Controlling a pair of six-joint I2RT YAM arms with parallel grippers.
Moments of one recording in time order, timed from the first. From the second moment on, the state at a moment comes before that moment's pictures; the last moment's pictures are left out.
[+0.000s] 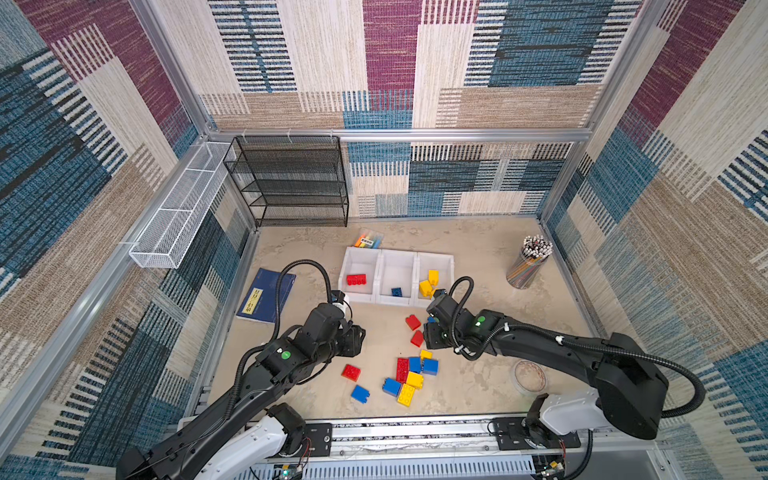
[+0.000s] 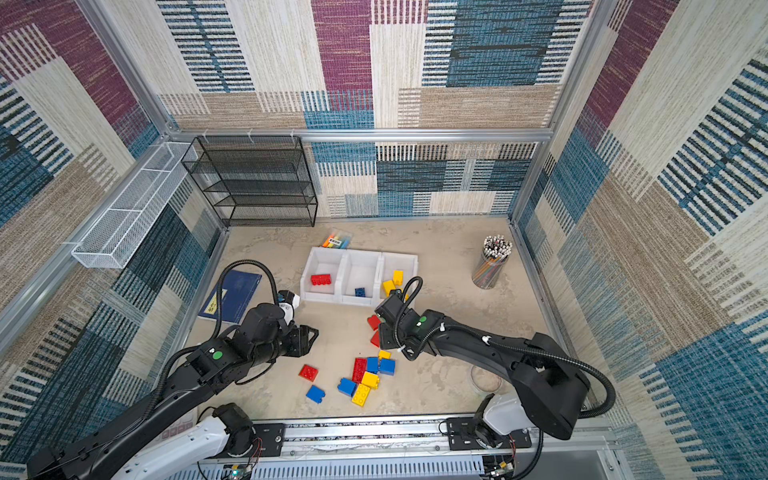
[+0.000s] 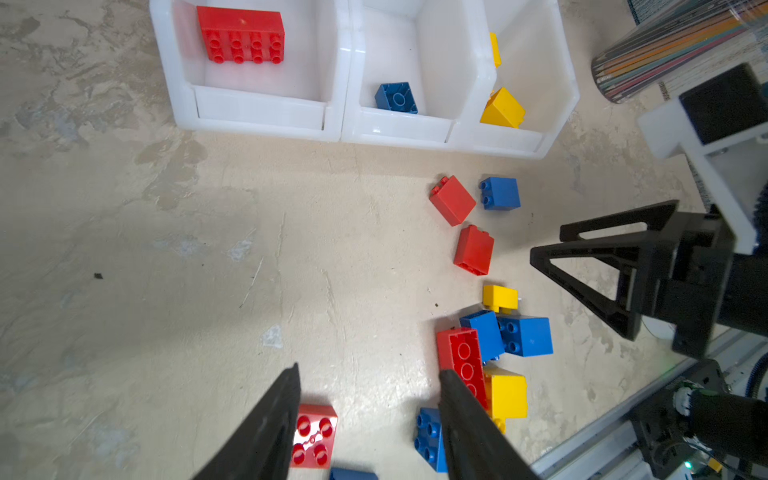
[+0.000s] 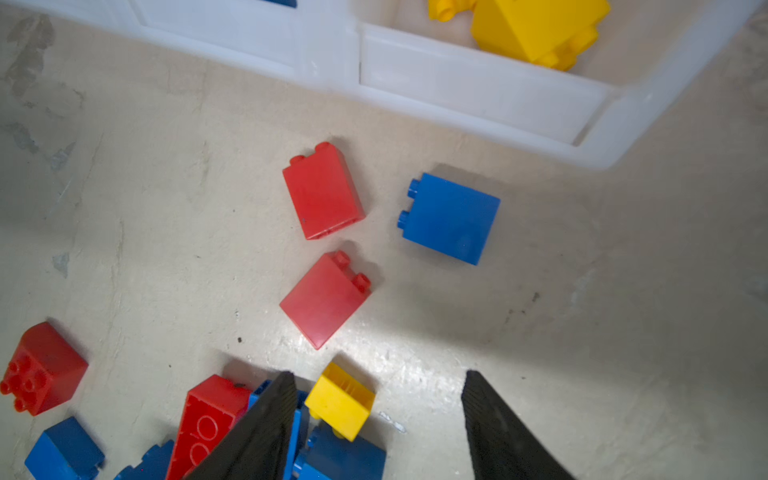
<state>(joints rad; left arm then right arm) -0.67 0.82 0.67 -0.64 -0.05 -0.54 0.86 1.44 0.86 -0.51 0.14 0.68</state>
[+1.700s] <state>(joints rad) -0.67 0.75 0.57 -0.66 0.07 -0.55 0.91 1.76 1.13 -0.61 0.19 0.83</state>
